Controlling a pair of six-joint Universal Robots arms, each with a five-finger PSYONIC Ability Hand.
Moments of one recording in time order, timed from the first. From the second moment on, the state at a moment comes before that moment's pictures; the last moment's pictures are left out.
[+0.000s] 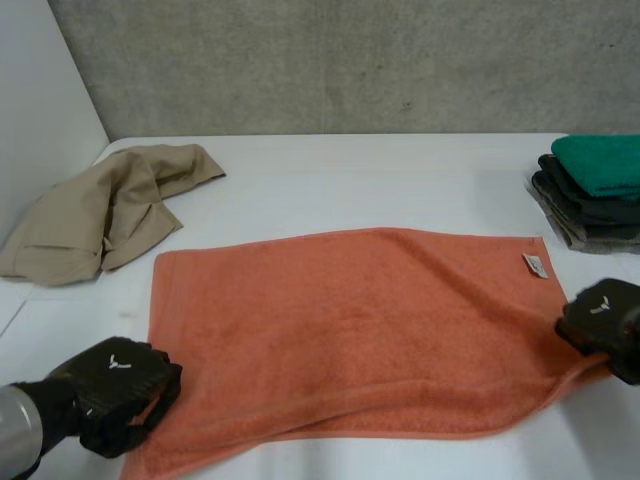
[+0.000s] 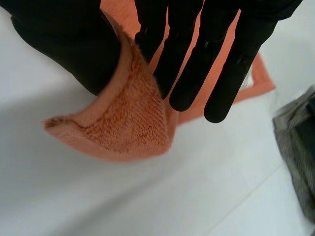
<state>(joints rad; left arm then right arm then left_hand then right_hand) 4.82 -1.46 -2.13 2.67 -0.99 4.05 1.47 -1.43 1.78 0.47 1.24 1.94 1.15 1.20 1.19 1.20 1.00 1.12 1.18 1.19 1.20 1.02</state>
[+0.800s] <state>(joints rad) 4.52 -1.87 -1.68 2.90 -1.27 3.58 1.70 -0.93 1.30 -0.11 1.55 2.43 0.37 0.38 0.38 0.37 0.20 1.12 1.18 1.19 1.20 1.02</state>
